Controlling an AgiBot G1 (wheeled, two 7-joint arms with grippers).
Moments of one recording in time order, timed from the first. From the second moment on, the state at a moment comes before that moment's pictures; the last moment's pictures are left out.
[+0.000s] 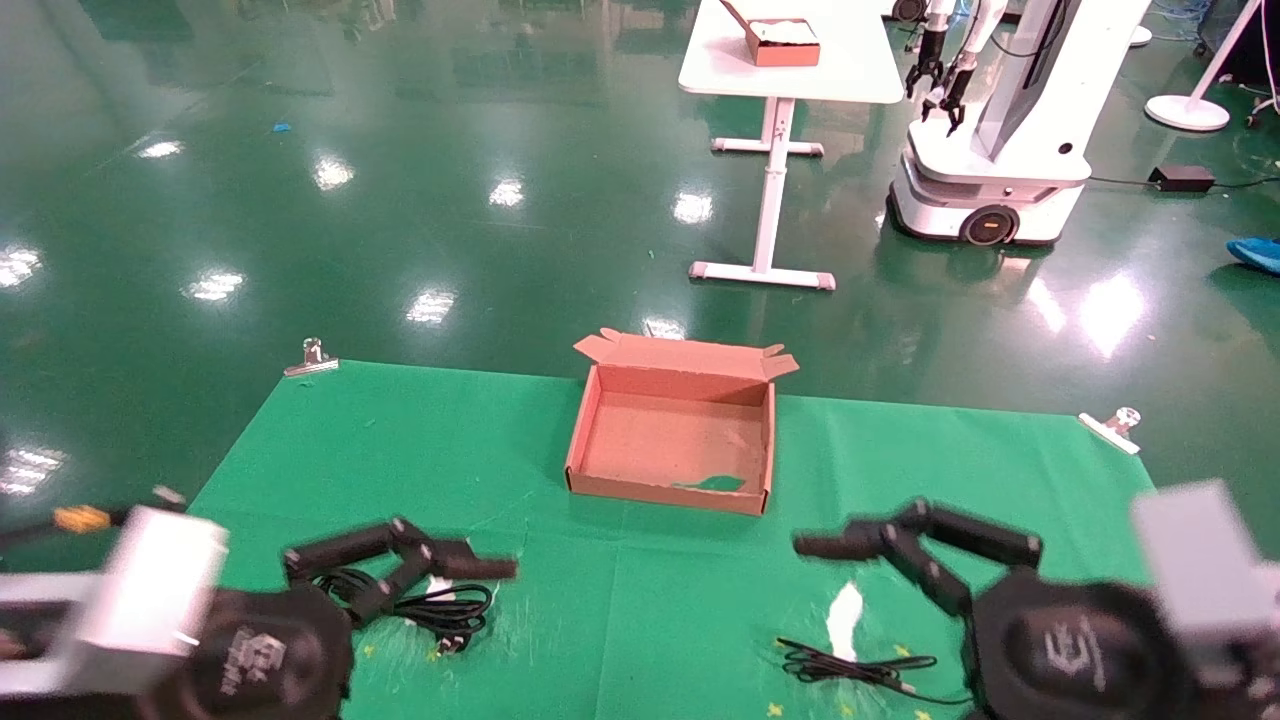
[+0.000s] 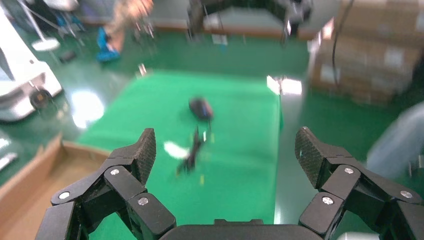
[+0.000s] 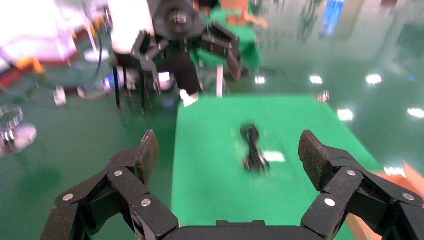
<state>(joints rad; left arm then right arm) -1.22 0.65 0.41 -1.23 0.99 1.55 -0.11 1.12 -0.60 -0.34 1.17 -0.87 -1.55 0.08</state>
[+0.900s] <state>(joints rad) -1.70 1.10 0.87 -0.35 1.78 1.32 0.44 1.52 -0.95 -0.69 0.37 -1.61 -1.35 -0.58</state>
